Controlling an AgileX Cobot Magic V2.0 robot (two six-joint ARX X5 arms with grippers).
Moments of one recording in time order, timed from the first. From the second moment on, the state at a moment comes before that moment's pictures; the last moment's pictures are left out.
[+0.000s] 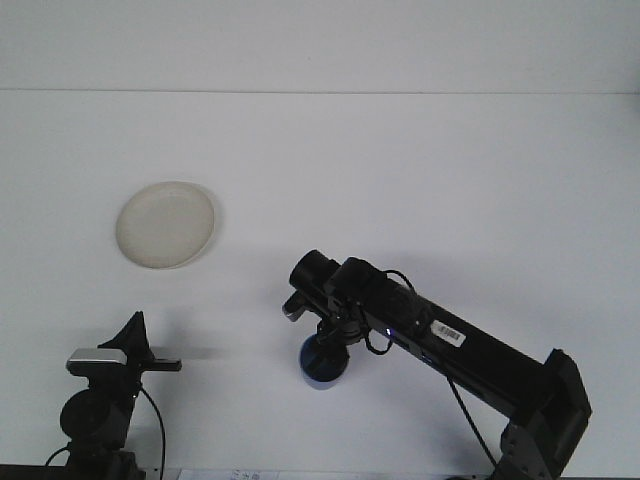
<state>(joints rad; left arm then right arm) -0.10 0.00 0.03 0.00 -0.12 0.02 0.86 1.78 1.50 -1.23 -0.08 0.03</state>
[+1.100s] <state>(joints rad) -0.10 0.00 0.03 0.00 -0.12 0.02 0.83 0.34 0.80 -0.57 0.21 0.03</state>
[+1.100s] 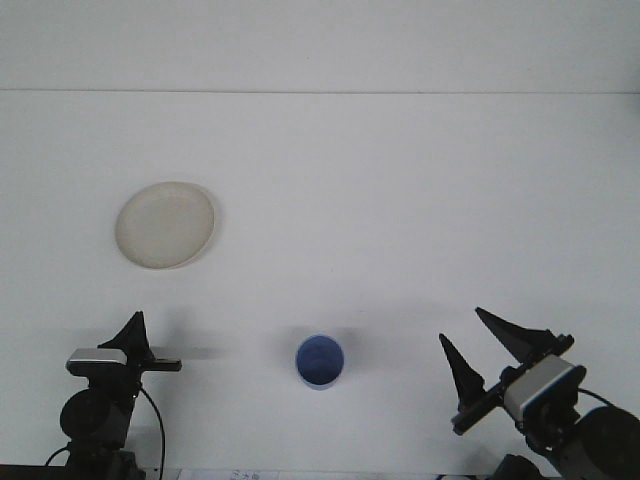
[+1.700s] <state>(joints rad) -0.10 0.01 0.07 0.00 -0.06 -0.30 0.83 0.05 0.62 -0.59 0.21 0.04</state>
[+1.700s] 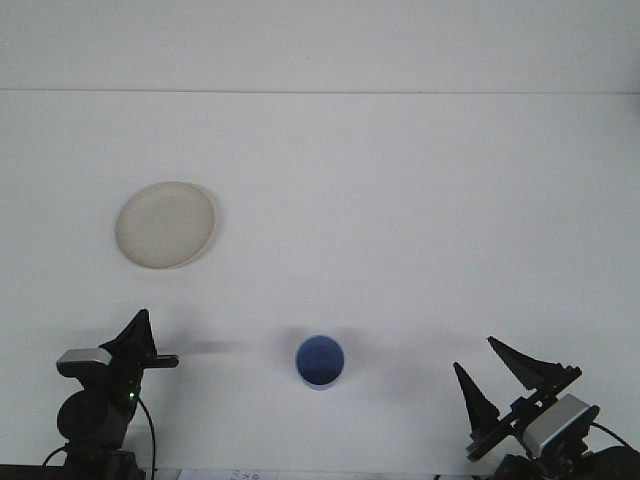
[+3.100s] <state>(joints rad) -0.80 1.51 1.22 -0.73 0.21 -0.12 0.83 0.05 0.62 -0.63 0.21 0.04</state>
